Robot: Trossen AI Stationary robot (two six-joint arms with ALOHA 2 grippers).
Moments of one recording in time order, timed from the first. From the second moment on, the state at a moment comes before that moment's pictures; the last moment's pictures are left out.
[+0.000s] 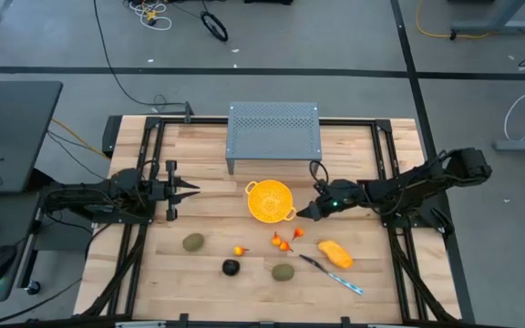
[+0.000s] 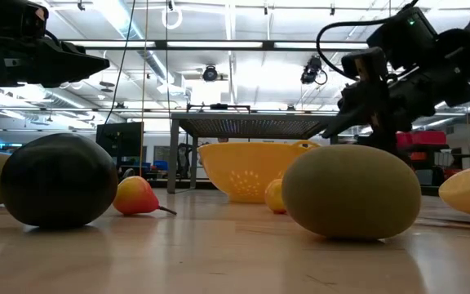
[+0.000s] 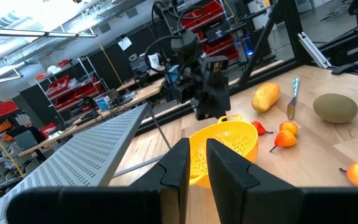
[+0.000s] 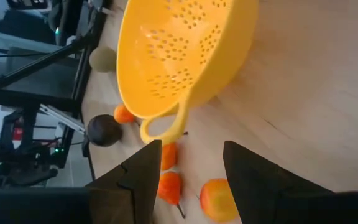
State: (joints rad) left arm 0.03 0.01 0.01 0.06 -0.01 0.42; right arm 0.05 1.36 0.33 0.50 -0.11 1.14
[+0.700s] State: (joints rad) left arm 0.03 0.01 0.01 0.06 -0.01 0.42; right arm 0.00 1.36 0.32 0.55 -0.11 1.12
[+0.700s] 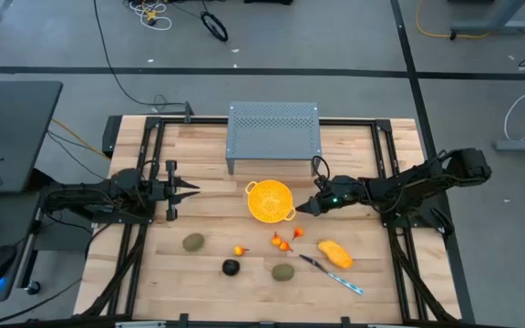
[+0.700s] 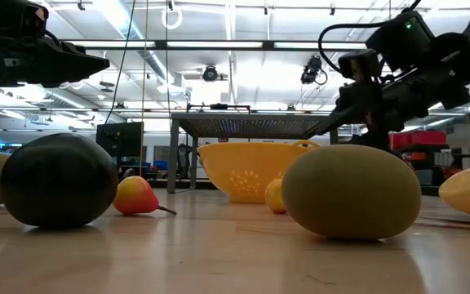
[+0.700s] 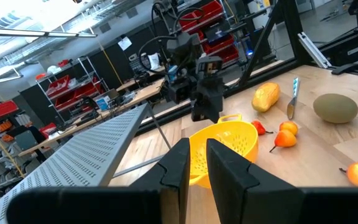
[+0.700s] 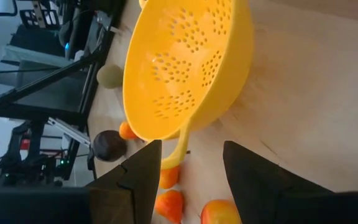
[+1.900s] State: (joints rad) left arm 0.03 0.01 0.01 0.06 -0.01 0.42; right arm -0.02 1.47 0.32 0.69 -0.15 1.12
